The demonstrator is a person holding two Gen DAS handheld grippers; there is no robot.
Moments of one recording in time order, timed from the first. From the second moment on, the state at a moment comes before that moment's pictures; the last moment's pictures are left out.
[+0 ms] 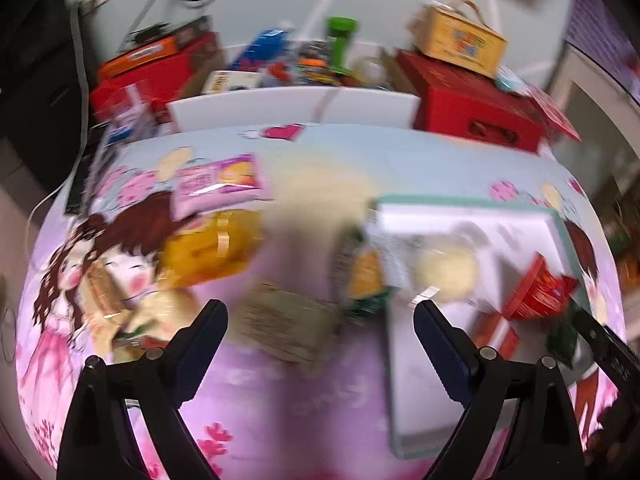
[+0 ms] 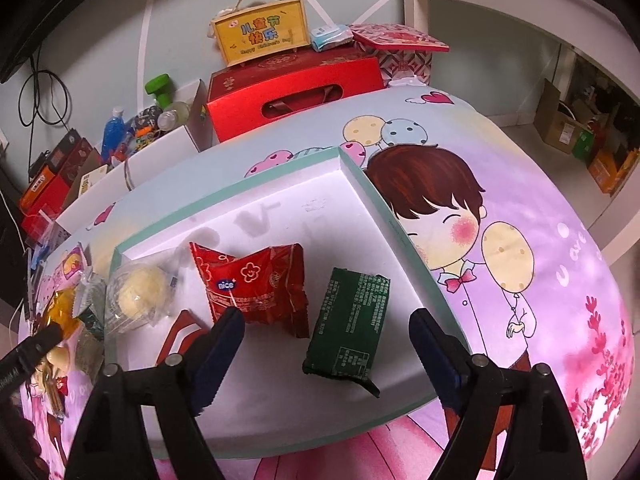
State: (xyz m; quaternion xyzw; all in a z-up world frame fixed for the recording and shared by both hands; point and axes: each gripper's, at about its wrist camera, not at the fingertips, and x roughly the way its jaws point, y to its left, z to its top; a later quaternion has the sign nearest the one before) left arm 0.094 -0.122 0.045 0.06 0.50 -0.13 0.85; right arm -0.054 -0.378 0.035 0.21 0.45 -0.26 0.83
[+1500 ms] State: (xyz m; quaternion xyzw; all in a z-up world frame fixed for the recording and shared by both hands) left arm 0.090 0.072 0.025 -0.05 0.52 0.00 0.85; right arm 0.013 -0.242 0.062 0.17 0.41 -0.10 0.89
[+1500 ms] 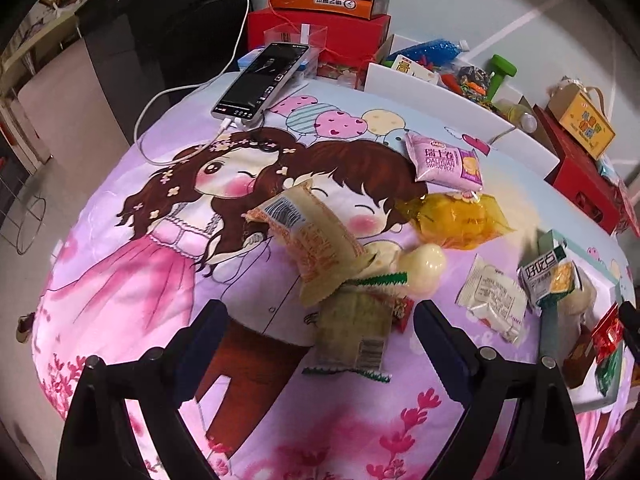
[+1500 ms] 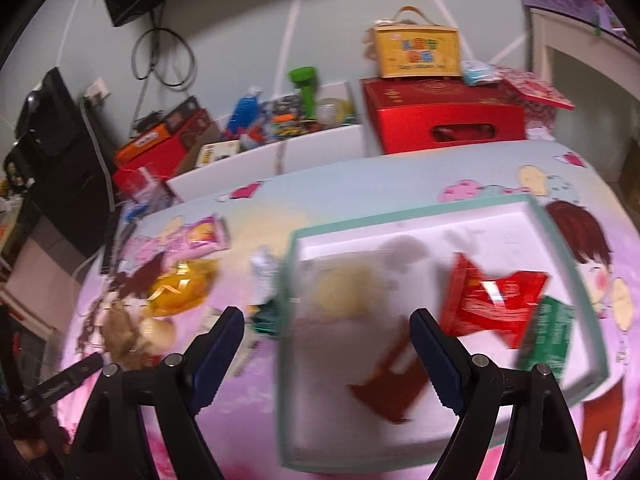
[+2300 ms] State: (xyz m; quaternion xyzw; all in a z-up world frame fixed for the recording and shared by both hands) left arm 0.157 0.082 -0.006 -0.08 0.55 0.00 0.83; right arm 0.074 -0.157 0.006 0.18 0.49 -0.01 0.86
